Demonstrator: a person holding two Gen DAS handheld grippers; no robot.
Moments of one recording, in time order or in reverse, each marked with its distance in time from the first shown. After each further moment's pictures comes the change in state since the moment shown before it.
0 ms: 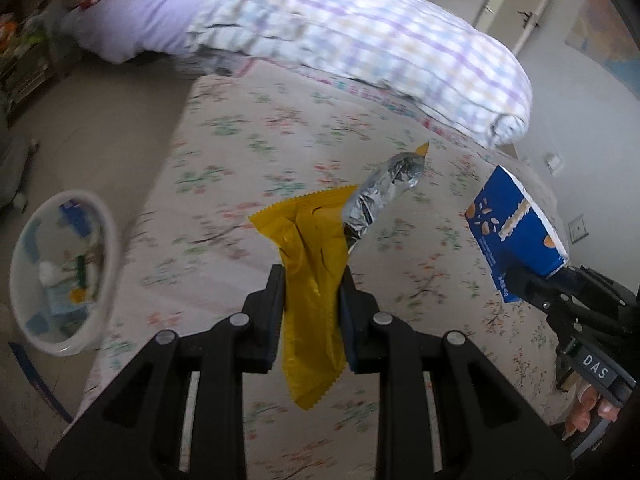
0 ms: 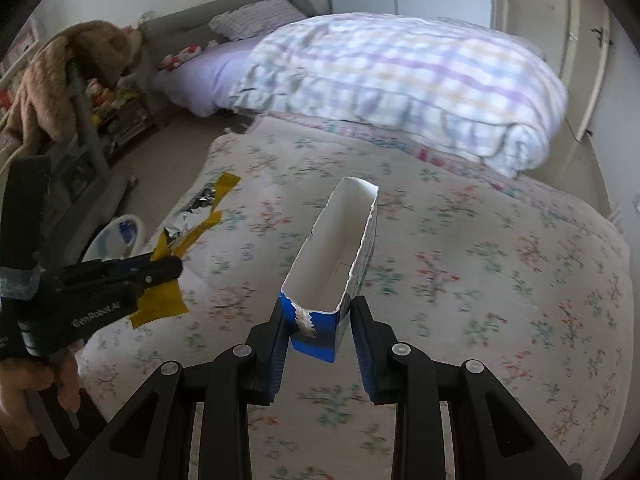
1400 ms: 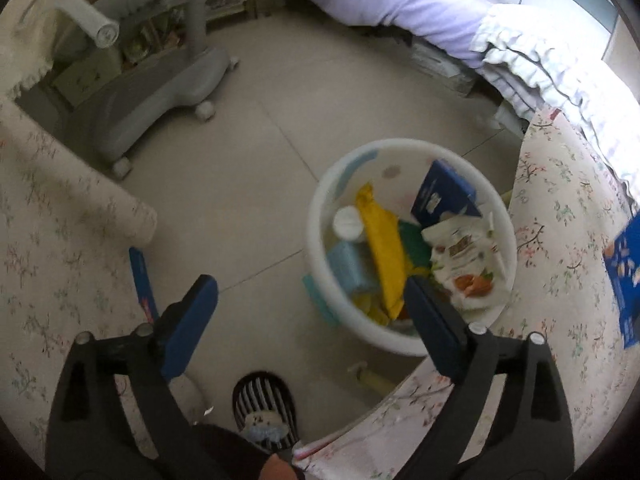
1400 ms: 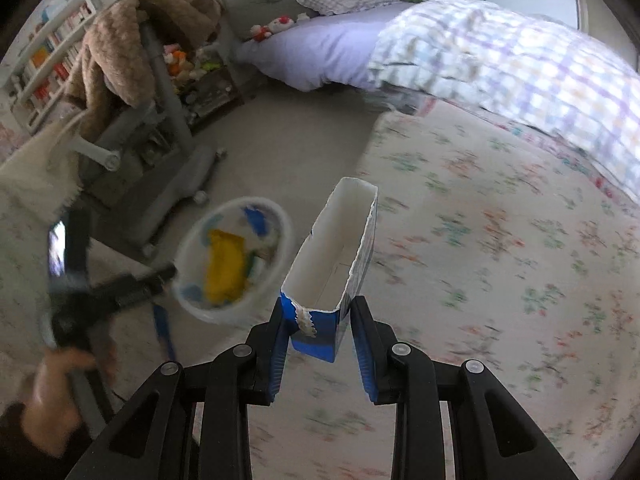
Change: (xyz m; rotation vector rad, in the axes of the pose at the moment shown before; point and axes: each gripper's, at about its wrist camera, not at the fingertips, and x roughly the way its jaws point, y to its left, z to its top) left arm -0.045 0.245 -0.051 -0.404 0.021 0.493; right arm 0.056 0.187 0.032 -0.092 0.062 0.278
